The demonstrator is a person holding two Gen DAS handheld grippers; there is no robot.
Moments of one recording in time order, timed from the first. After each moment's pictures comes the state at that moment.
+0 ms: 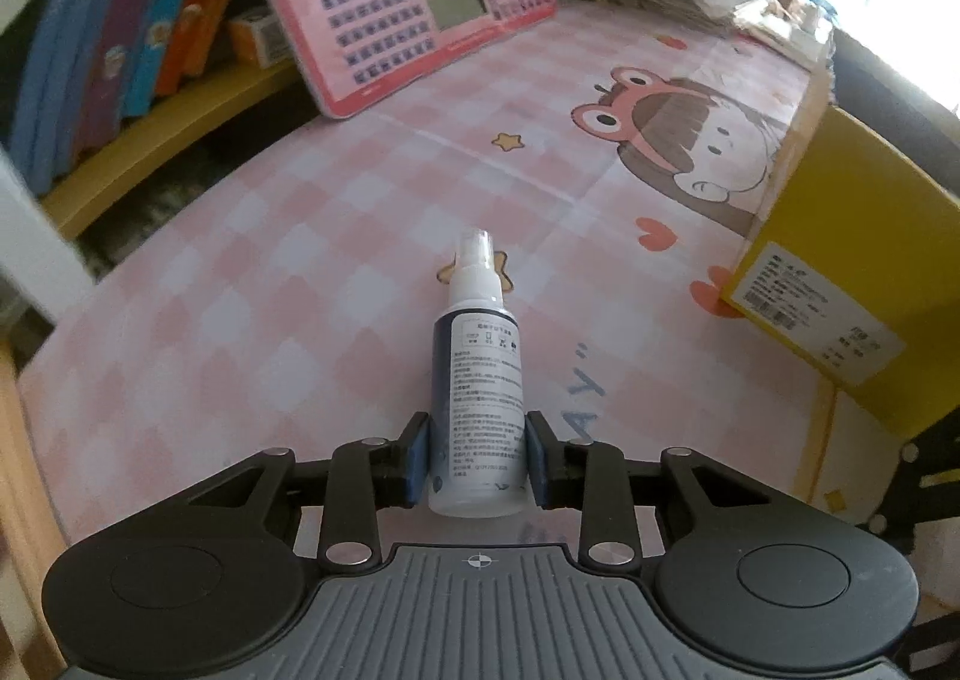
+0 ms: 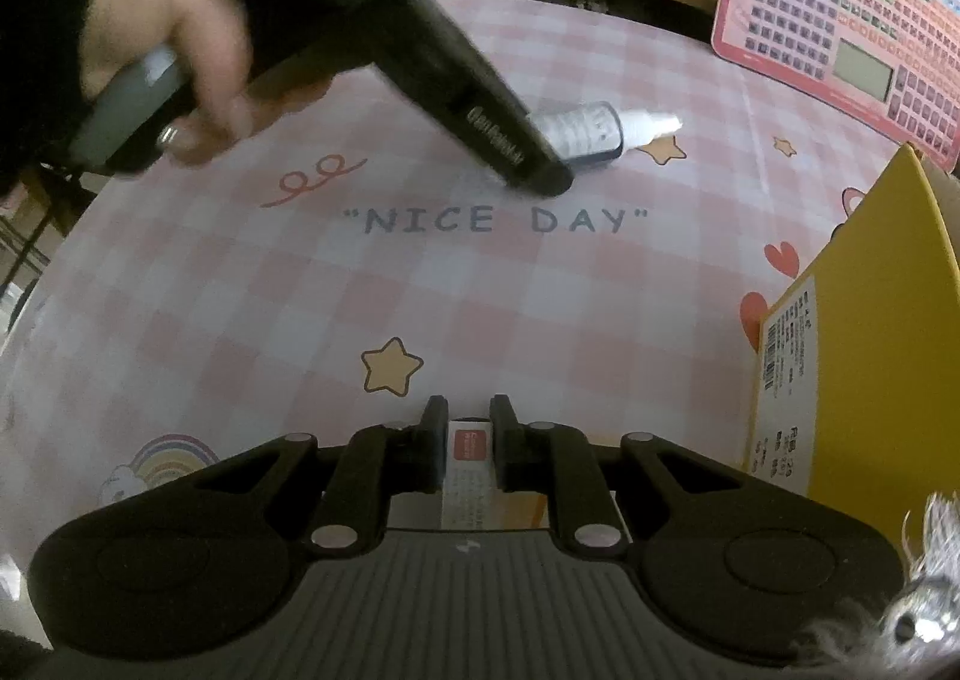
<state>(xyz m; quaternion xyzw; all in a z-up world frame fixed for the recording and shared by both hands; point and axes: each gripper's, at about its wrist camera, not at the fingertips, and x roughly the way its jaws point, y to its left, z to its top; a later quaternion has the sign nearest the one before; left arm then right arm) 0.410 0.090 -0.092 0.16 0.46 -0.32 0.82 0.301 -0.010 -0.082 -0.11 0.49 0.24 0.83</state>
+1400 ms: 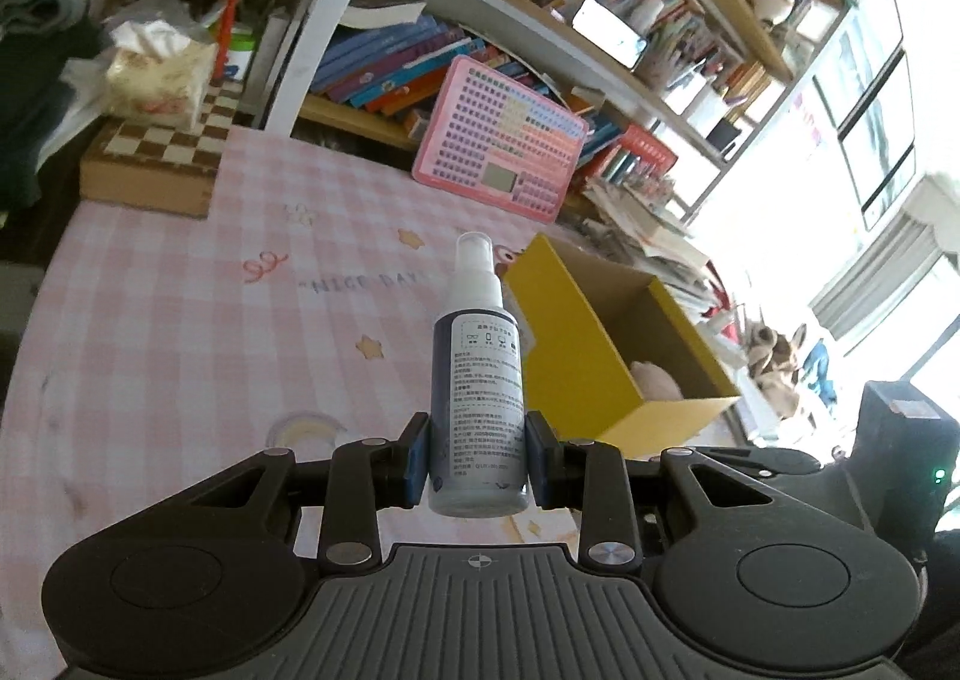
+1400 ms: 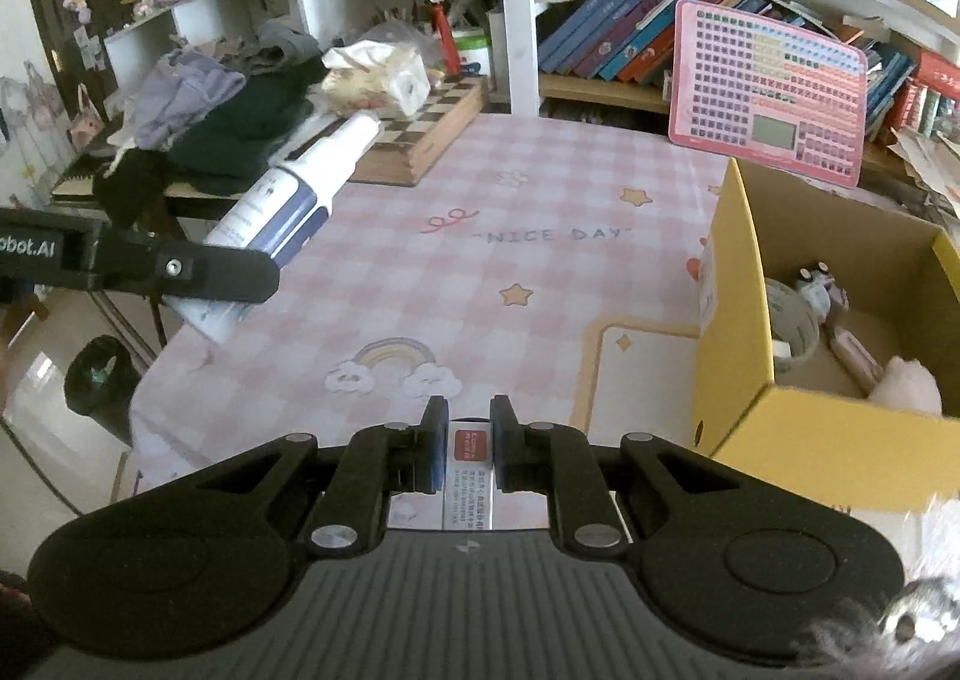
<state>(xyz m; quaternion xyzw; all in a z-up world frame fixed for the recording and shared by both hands) 0.068 0.179 0.018 -0.21 0.36 -0.21 0.88 0.088 -0.050 0.015 -0.05 0.38 0.25 0.89</state>
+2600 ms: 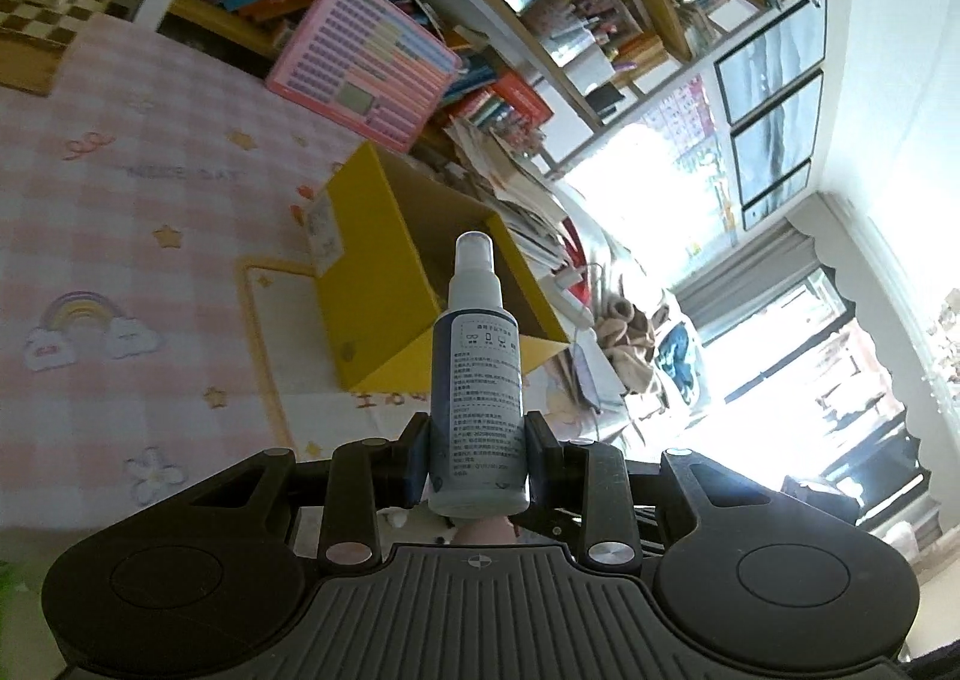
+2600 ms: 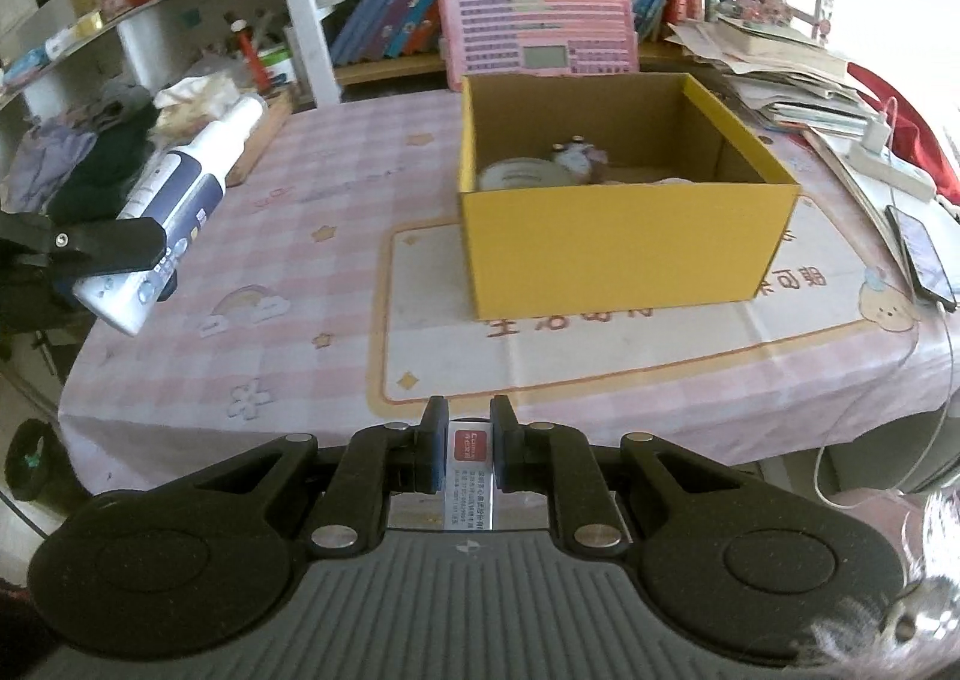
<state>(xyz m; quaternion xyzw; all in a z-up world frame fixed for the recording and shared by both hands) 0.062 0.101 0.008 -0.29 0.38 -0.34 0.81 0.011 -0.167 0.011 0.02 0.41 0.09 0.91</state>
